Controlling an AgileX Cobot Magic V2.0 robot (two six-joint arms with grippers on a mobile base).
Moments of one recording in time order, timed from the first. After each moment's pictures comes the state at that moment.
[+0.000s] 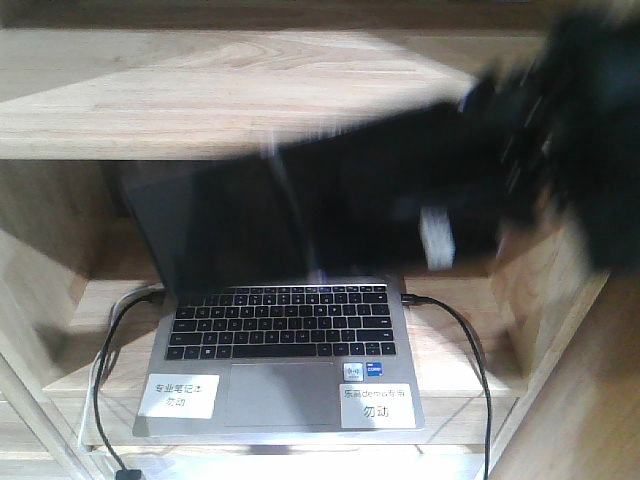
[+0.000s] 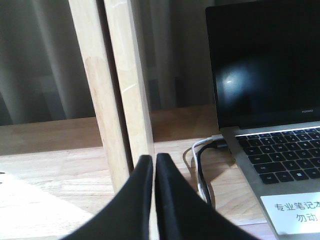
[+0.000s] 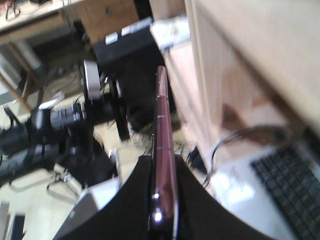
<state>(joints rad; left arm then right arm) -0.01 -0.01 0.03 0.06 0.19 0.04 0.35 1.20 -1.47 0.99 1.26 -0.75</state>
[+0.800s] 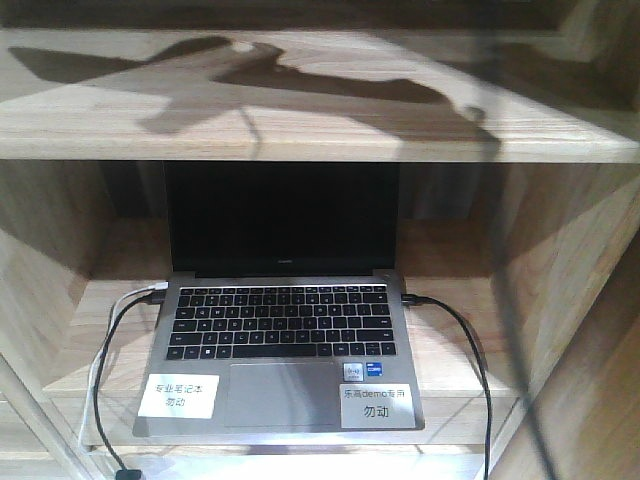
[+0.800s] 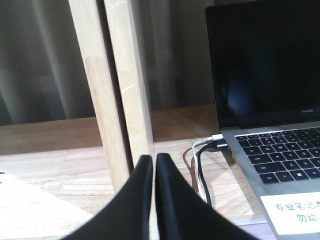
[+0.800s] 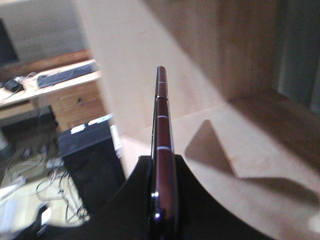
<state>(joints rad) -0.01 -0.01 0.03 0.06 0.19 0.04 0.41 1.75 -2.05 1.10 0.99 -0.77</state>
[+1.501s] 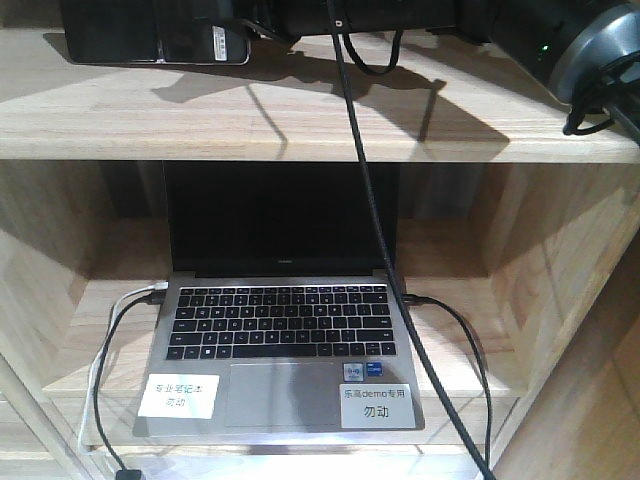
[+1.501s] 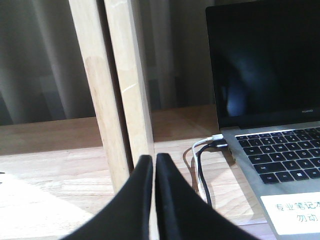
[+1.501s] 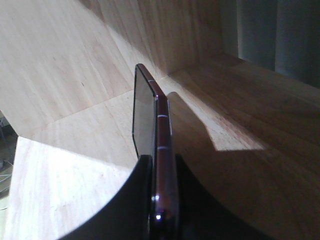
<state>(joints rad) -0.01 -0.01 0.03 0.06 0.19 0.04 0.44 1.96 -2.07 1.11 0.83 -0.85</state>
